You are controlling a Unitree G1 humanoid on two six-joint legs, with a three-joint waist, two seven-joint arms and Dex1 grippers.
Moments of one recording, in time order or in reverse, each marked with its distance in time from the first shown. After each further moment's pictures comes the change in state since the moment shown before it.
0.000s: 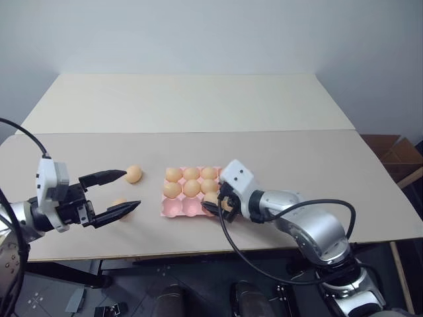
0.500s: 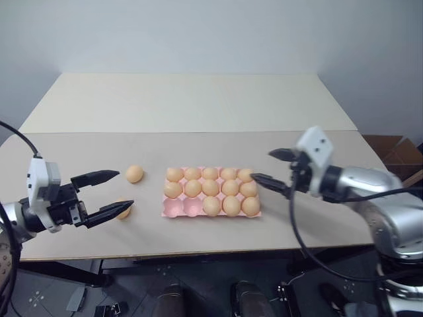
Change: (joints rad) left arm 0.014 0.027 0.034 0.062 0.002 -0.003 -0.018; right arm 0.147 -0.388 -0.469 0.037 0.131 -0.299 0.374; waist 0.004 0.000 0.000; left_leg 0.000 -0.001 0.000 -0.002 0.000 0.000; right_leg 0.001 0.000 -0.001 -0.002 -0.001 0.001
